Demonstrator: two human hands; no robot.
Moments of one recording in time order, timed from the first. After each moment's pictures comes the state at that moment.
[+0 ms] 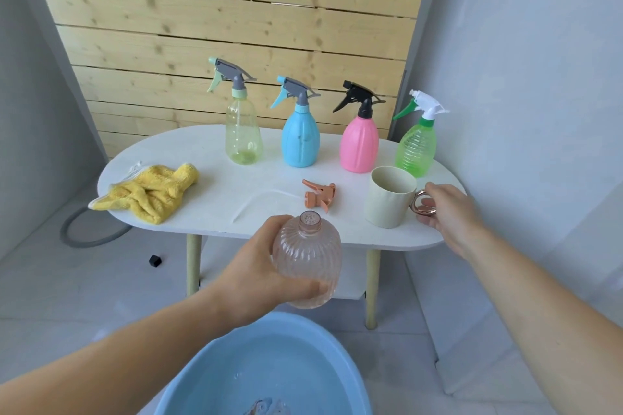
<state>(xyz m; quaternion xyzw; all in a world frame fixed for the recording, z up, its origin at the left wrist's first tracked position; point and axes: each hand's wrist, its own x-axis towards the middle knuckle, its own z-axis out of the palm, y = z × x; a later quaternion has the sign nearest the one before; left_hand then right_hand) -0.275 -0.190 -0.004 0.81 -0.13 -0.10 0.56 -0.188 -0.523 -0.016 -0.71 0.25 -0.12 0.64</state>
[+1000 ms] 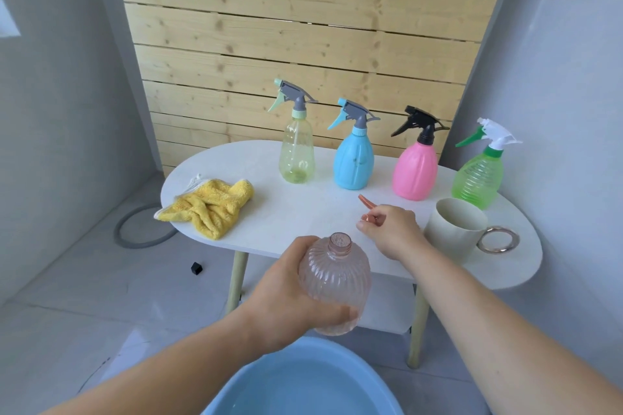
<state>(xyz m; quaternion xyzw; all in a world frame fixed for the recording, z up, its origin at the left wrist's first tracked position) -0.263 -0.149 -0.003 0.80 -0.09 -0.09 0.59 -0.137 -0.364 -0.022 -0.94 0.07 -0.02 0.35</state>
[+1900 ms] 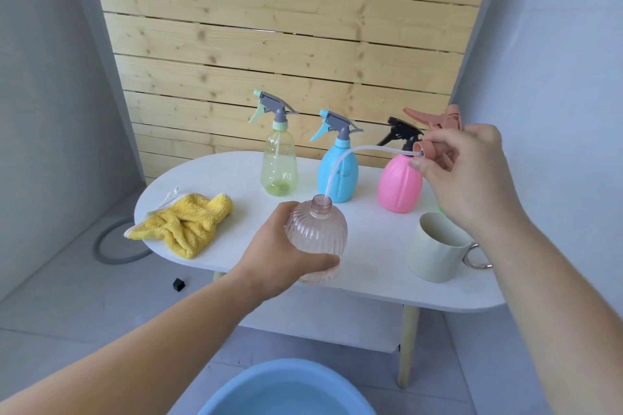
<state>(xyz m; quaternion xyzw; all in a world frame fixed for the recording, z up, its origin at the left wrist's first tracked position) -0.181 -0.169 0.003 0.83 -0.05 0.00 0.55 -0.170 -0.417 0.107 -0.88 -0.03 -0.32 0.34</state>
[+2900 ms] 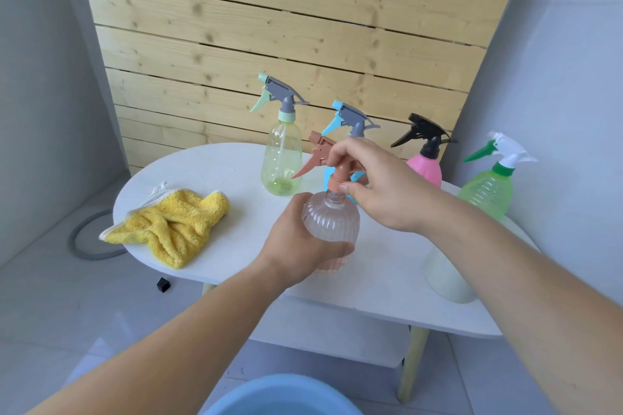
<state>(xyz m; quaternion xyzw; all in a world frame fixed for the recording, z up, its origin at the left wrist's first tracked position) -0.125 -0.184 -0.016 0.78 -0.06 -0.02 0.62 -0.110 -0.337 0.084 -0.92 -0.27 -0.07 0.29</state>
